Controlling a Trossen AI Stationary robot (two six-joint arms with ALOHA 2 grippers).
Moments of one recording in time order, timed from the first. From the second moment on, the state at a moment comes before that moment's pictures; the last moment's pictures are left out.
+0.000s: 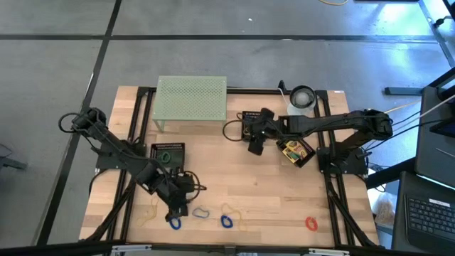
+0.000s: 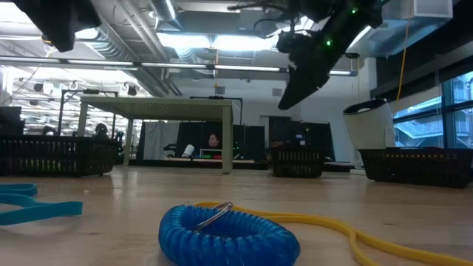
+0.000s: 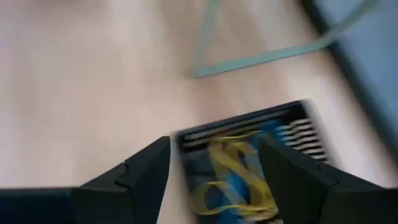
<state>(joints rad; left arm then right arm) -0.64 1.45 1.10 -0.74 -0.20 -0.81 -0.05 1.51 1.02 -0.43 0.30 0.10</state>
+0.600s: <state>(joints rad) -0.77 1.68 1.10 -0.73 -0.14 -0.70 0.19 1.51 1.02 -0.43 0.24 0.39</state>
